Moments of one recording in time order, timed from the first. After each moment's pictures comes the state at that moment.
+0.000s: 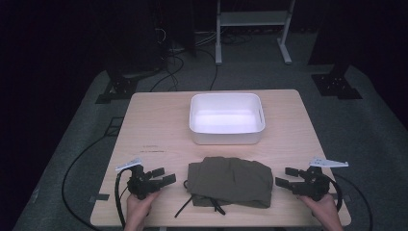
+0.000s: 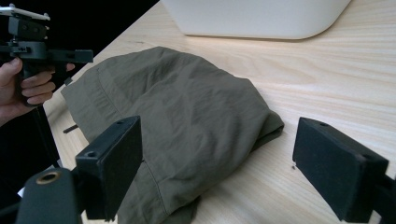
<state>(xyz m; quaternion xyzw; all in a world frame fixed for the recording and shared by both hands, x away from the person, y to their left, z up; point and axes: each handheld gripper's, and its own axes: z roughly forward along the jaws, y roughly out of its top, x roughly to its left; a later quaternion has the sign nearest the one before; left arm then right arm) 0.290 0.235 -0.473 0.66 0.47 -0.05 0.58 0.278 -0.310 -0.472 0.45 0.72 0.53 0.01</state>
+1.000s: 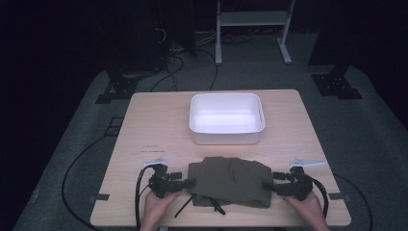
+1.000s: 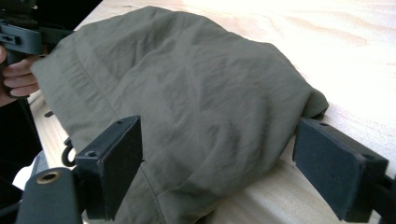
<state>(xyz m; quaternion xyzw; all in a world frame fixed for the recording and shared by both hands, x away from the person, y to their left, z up) 0.306 0.181 -0.489 0.71 0.47 -0.09 0.51 0.288 -0.272 -0.489 0.46 0.75 0.48 -0.02</state>
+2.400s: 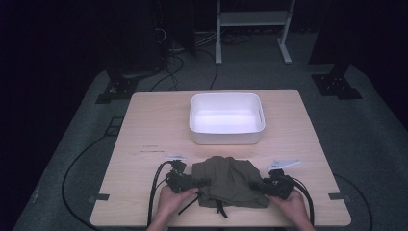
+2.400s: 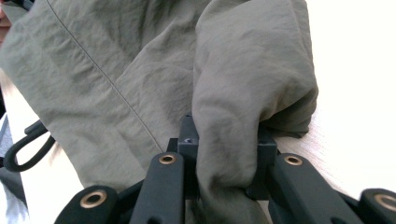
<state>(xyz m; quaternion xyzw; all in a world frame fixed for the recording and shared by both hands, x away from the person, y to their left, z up) 0.323 0.136 -0.494 0.75 0.44 -0.15 0.47 0.294 -0.223 -0.497 0.41 0.81 0.42 0.00</state>
